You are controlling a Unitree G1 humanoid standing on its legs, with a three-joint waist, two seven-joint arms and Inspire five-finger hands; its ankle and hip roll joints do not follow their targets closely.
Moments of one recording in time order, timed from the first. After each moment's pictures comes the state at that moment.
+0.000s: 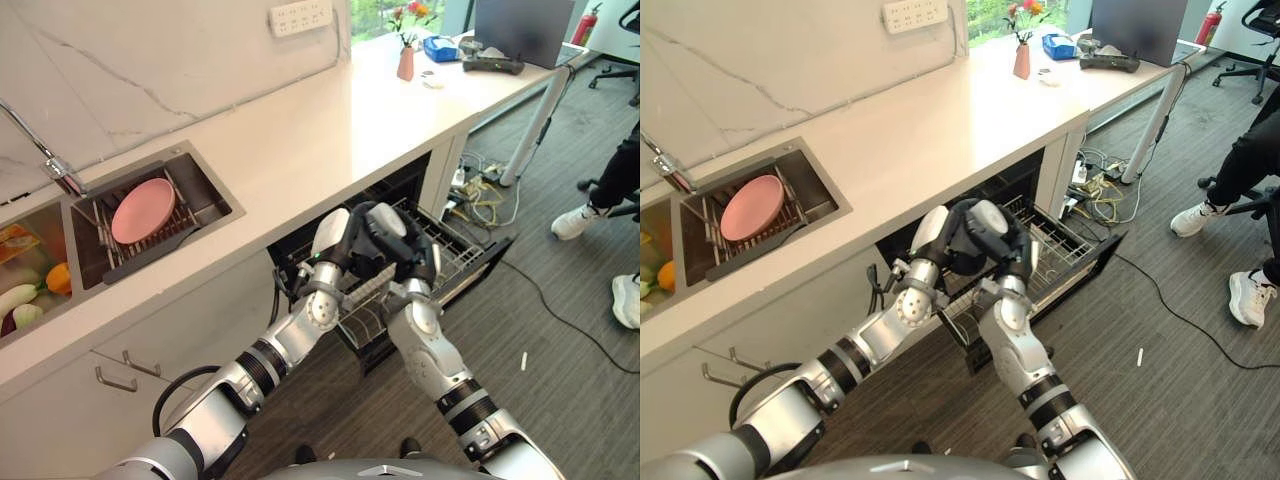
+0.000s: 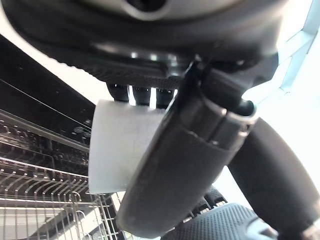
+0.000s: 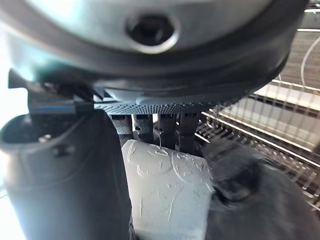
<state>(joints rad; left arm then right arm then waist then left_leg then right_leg) -0.53 0.15 -0.71 0.43 0.19 0.03 0.45 -0.29 -0.13 0.37 0.25 0.65 -0.22 -0.73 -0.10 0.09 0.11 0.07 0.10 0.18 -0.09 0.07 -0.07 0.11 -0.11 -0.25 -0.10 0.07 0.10</state>
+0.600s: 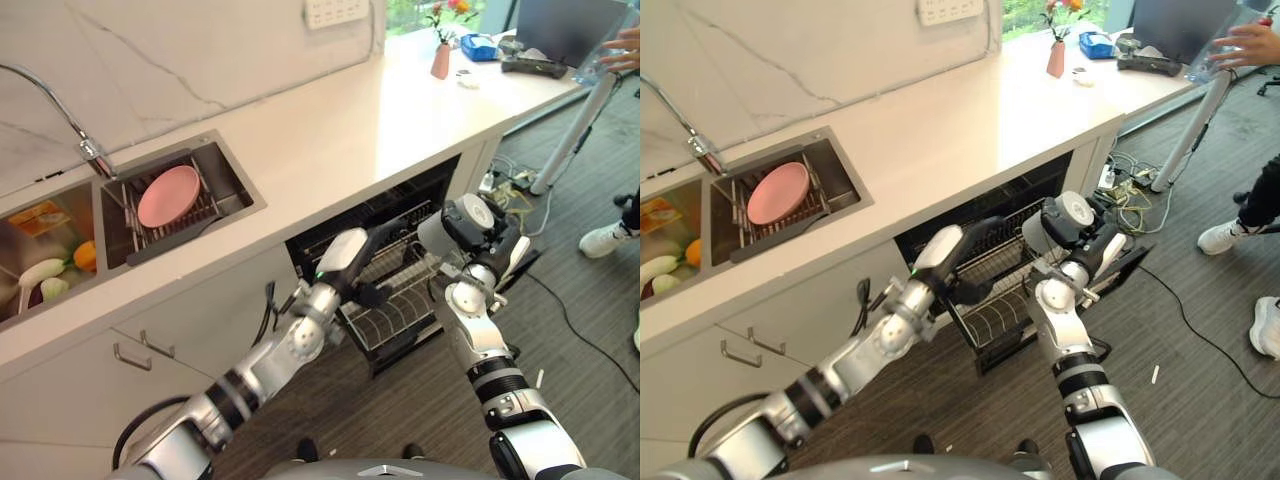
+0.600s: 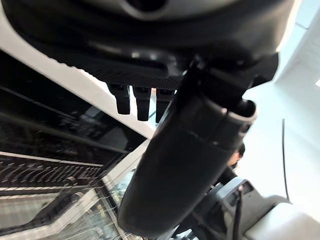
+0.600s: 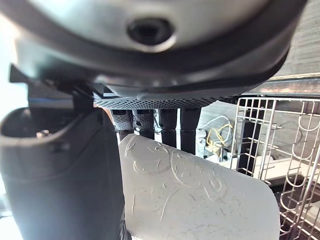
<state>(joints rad) -0.25 0.33 -0.68 0.17 0.27 -0.10 0.28 -0.37 -0.23 0.14 0.44 0.37 -0.16 -0.85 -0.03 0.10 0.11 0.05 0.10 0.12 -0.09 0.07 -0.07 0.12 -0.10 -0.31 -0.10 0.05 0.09</state>
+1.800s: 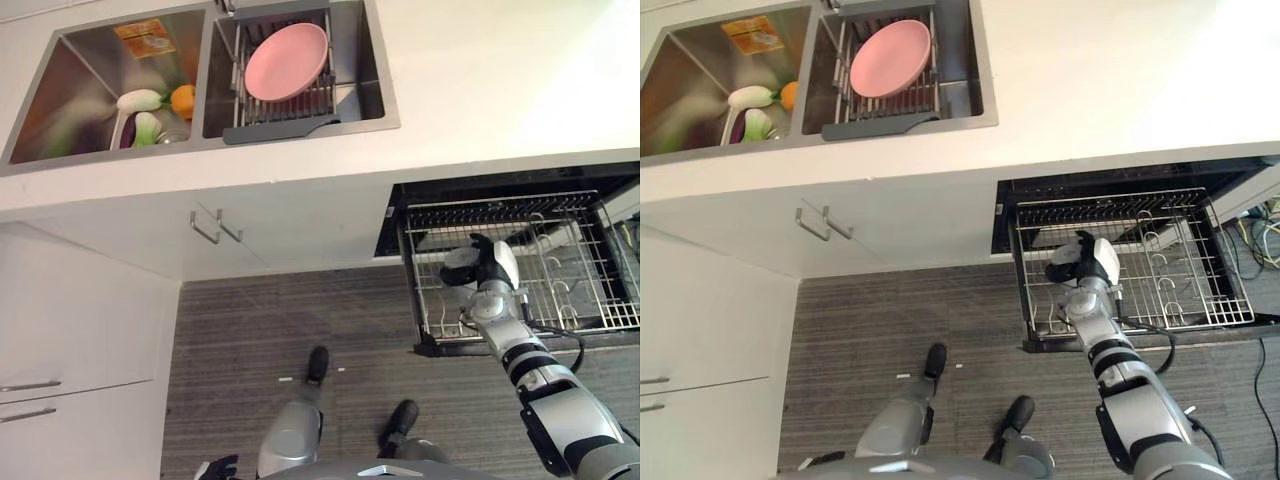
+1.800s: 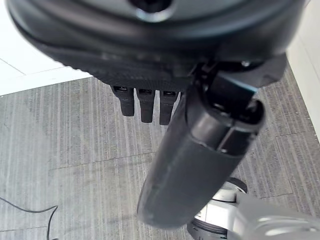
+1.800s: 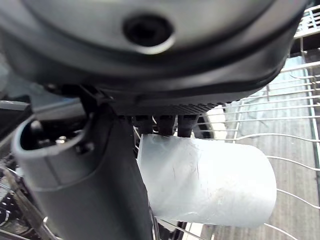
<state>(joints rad) 0.15 0.21 -0.13 1.17 -0.08 -0.03 0.16 -0.48 -0.43 0.24 0.83 -0.02 0.05 -0.45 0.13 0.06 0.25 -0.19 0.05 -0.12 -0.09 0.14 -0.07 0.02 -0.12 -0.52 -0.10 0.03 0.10</state>
